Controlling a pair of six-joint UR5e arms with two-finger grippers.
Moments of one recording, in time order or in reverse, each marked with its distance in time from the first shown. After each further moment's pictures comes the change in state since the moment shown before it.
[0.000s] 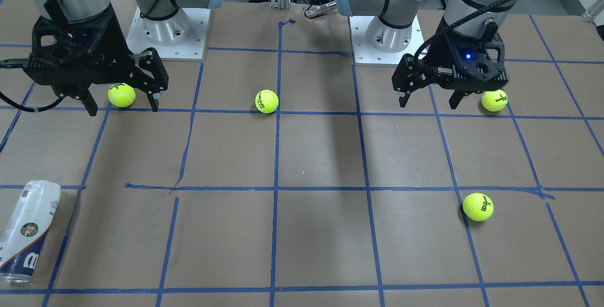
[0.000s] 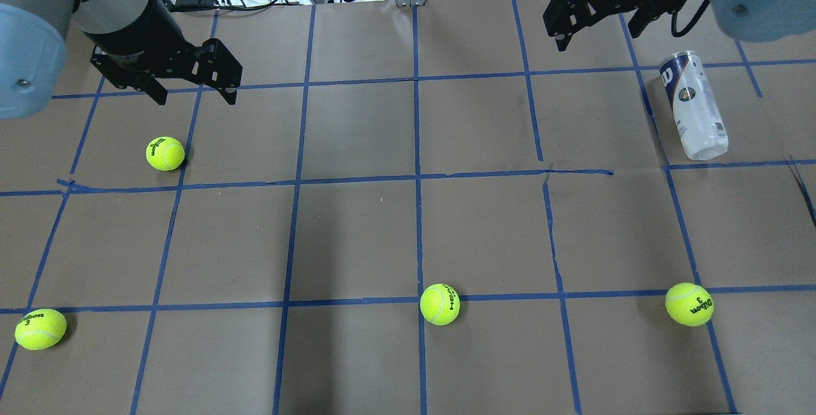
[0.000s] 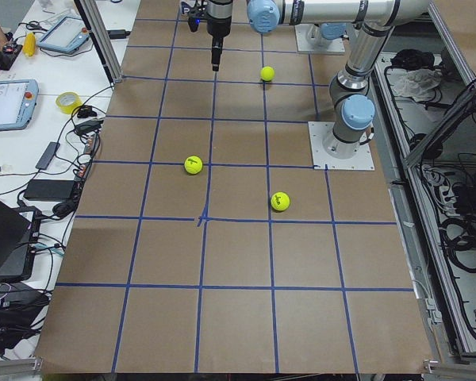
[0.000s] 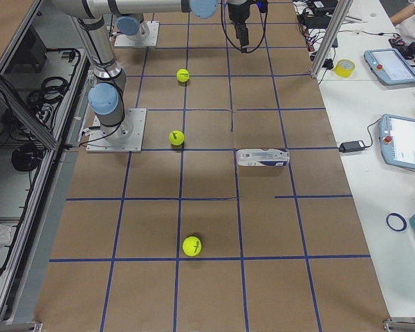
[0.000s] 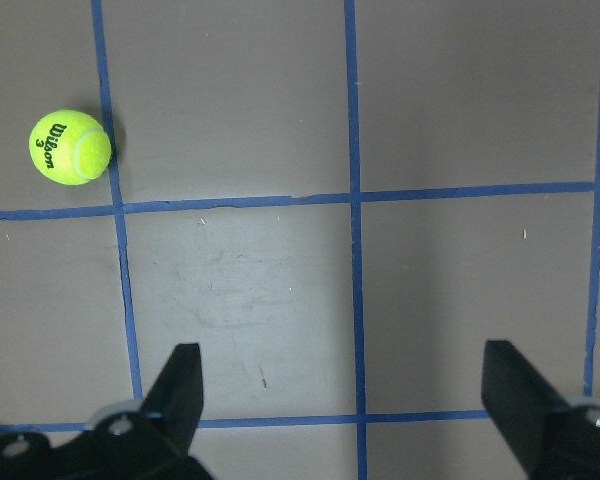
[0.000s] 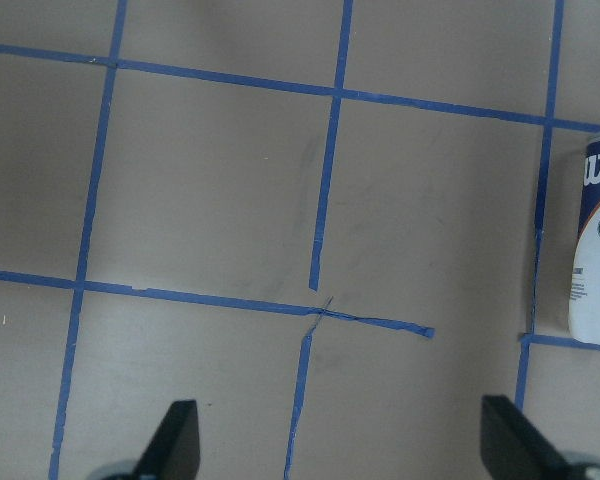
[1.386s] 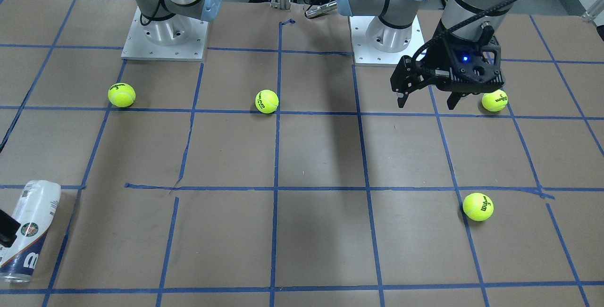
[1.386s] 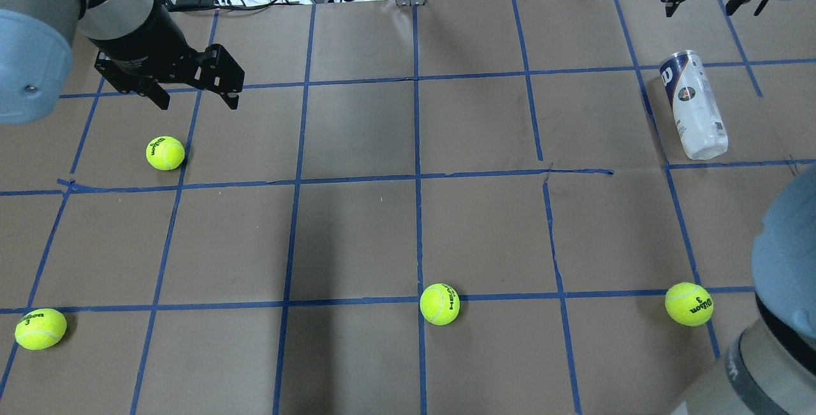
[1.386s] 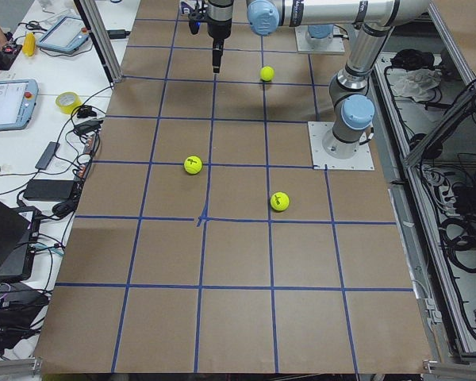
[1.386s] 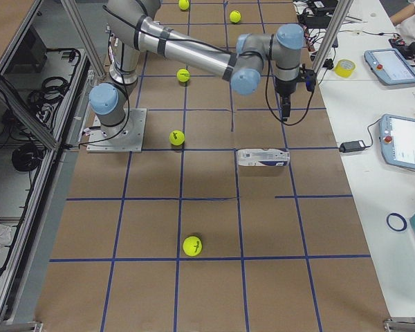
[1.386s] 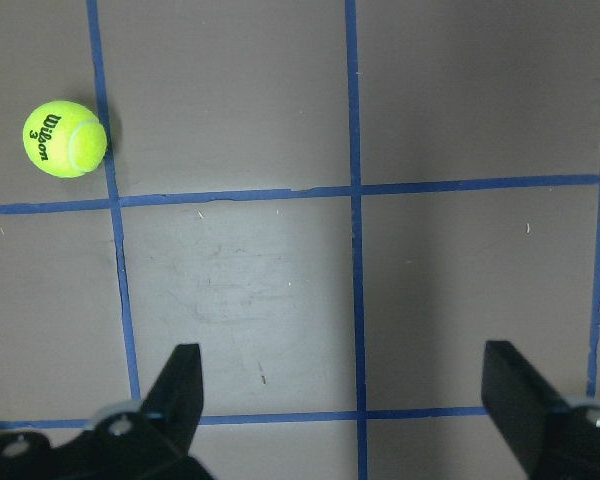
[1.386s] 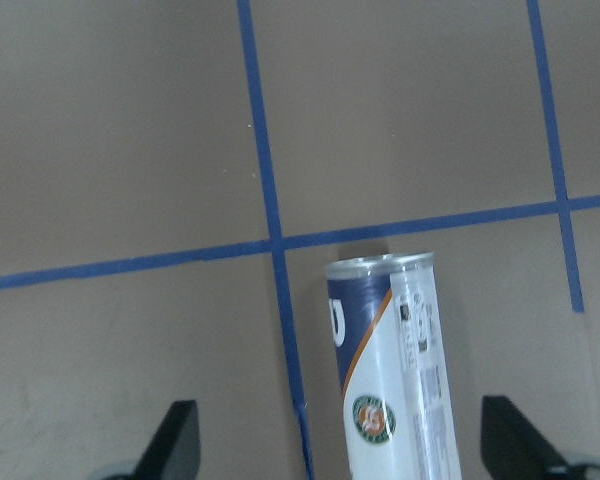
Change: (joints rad) left arm 0.000 0.004 -0.014 0.006 0.000 0.000; right arm -0.343 0.463 -0.189 -0.294 -0.037 -0.088
